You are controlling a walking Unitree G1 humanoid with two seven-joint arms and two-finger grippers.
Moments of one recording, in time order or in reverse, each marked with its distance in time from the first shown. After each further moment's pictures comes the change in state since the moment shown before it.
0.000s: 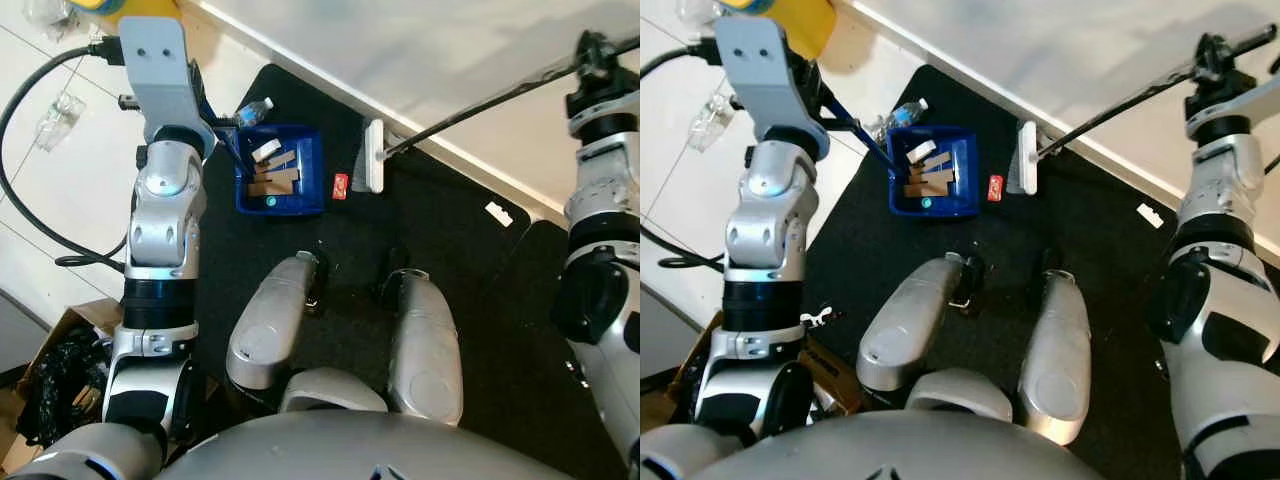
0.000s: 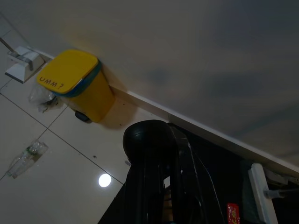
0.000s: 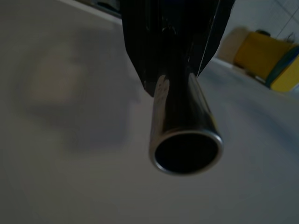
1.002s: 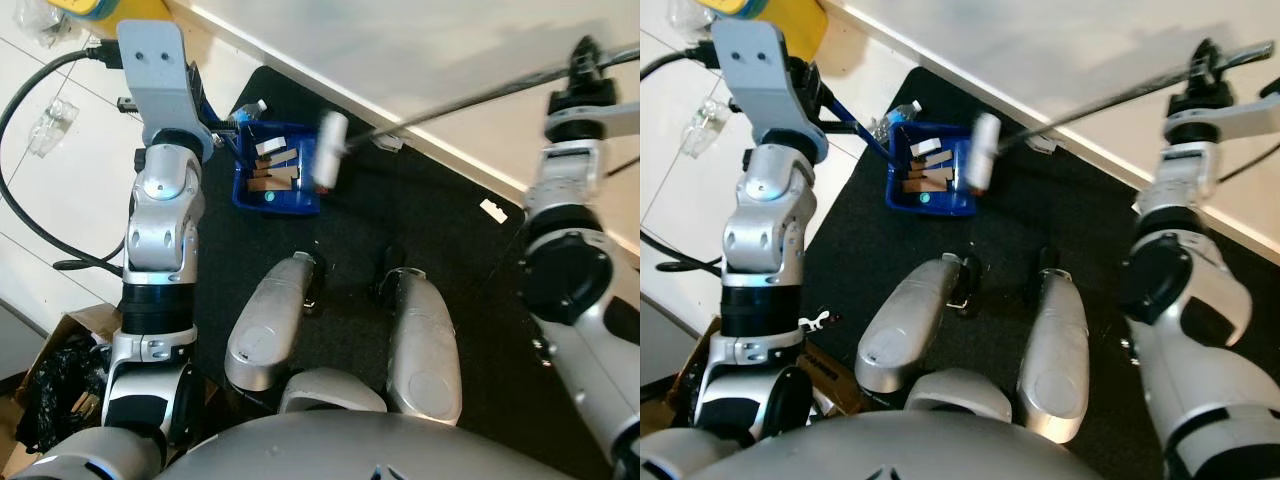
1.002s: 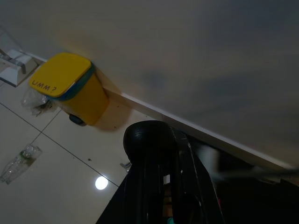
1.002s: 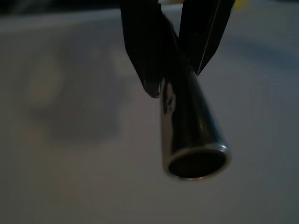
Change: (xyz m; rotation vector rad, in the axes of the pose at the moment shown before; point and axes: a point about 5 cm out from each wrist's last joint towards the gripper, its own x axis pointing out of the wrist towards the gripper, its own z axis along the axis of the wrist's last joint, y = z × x) left arm -0.005 0.004 0.001 0.007 -0.008 -0.002; right arm 0.008 0.042 -0.046 0.601 -0.122 -0.174
